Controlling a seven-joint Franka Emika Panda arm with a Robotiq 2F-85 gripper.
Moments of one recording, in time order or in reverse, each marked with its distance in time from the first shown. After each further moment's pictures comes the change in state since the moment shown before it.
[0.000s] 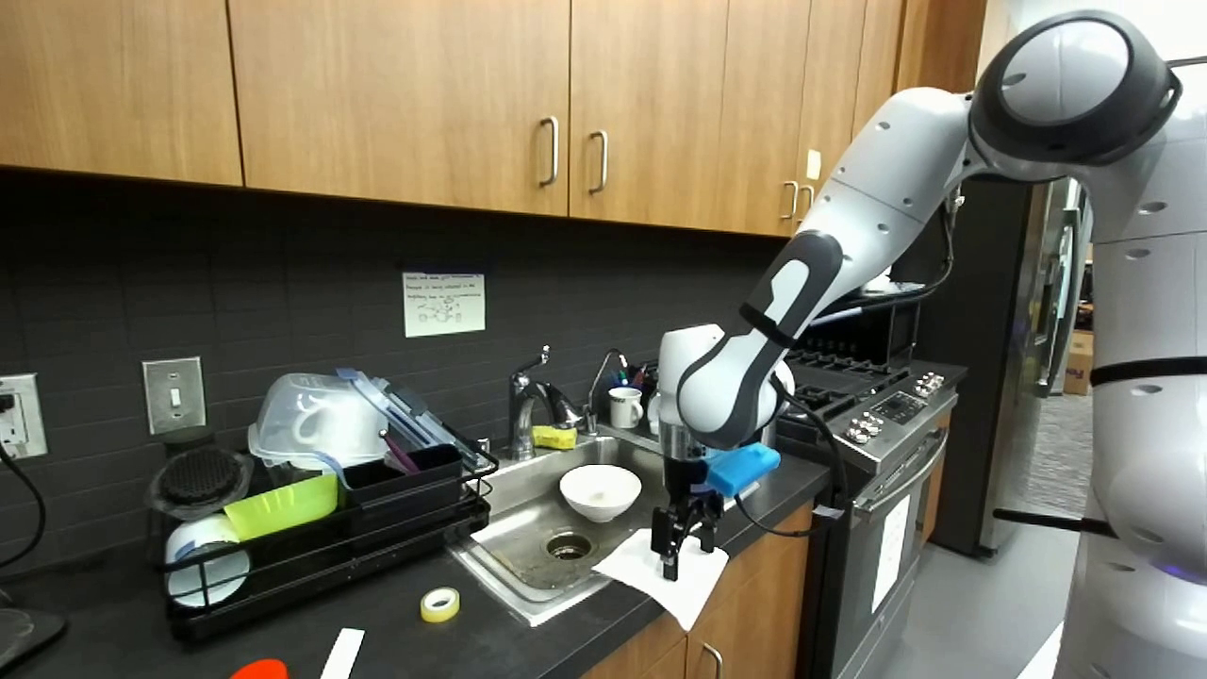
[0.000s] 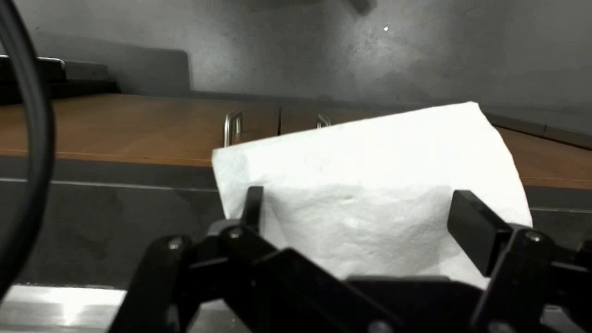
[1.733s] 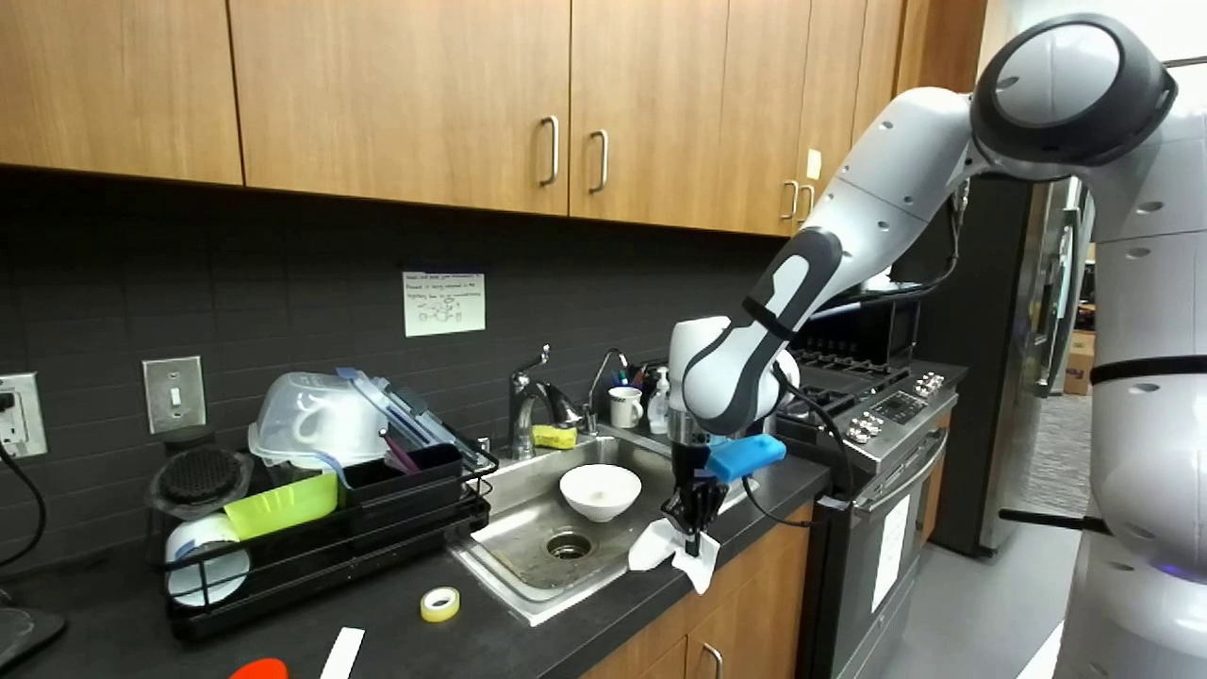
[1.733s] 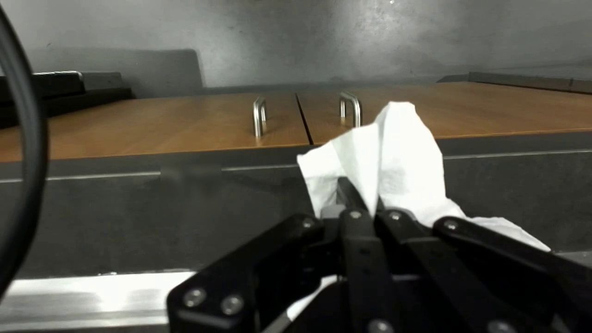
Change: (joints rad) arm -0.034 -0.007 -0.035 0.014 0.002 0.009 0.049
